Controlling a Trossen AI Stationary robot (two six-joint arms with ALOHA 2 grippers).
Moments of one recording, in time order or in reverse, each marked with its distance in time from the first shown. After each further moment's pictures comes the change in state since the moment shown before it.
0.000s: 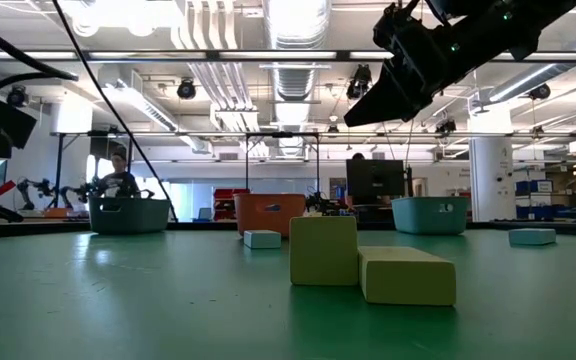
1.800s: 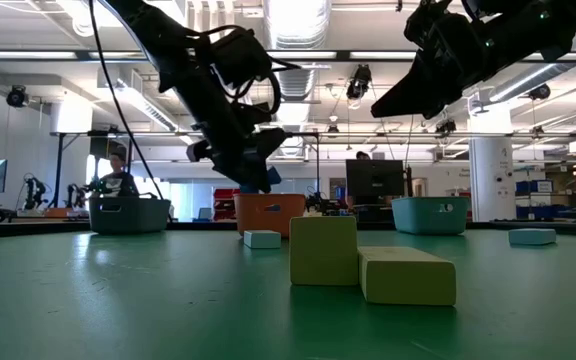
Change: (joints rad) left arm 0.912 0.194 0.236 0.761 -0.404 1.549; right arm 0.002 -0.181 -0.130 0.012 -0.026 0.004
